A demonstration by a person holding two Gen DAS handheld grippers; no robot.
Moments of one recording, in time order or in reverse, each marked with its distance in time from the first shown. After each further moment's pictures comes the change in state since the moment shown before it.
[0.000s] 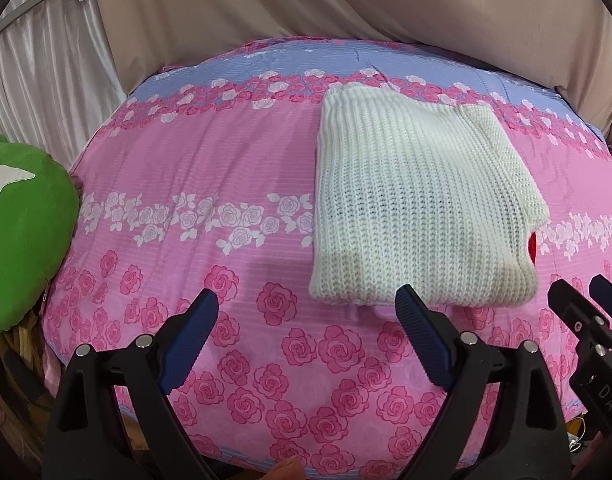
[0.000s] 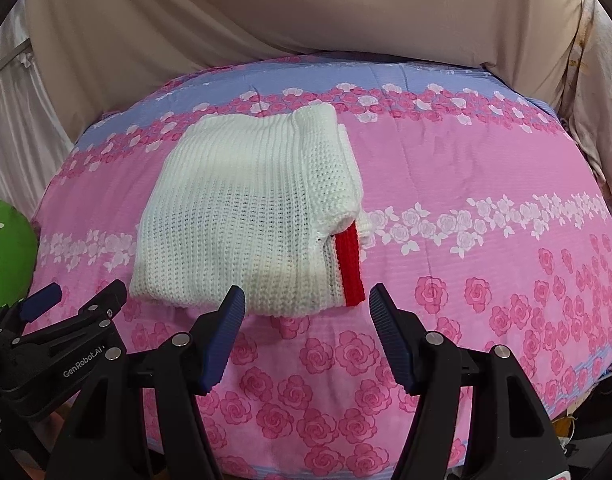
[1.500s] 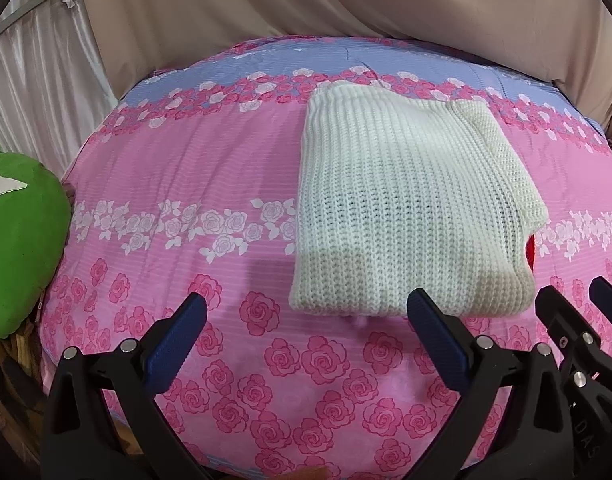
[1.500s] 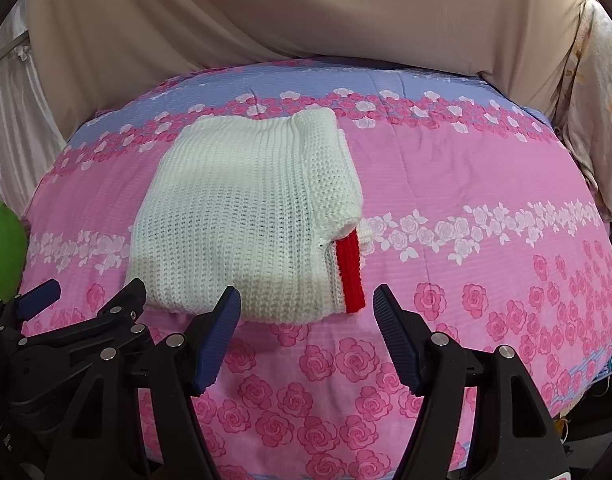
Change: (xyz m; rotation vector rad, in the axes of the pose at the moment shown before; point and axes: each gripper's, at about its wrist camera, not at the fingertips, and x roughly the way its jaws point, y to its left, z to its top) left arm 0.011 -0.015 0.006 0.017 0.005 0.006; right arm 0.004 0.012 0.000 -0.015 -0.021 -0.045
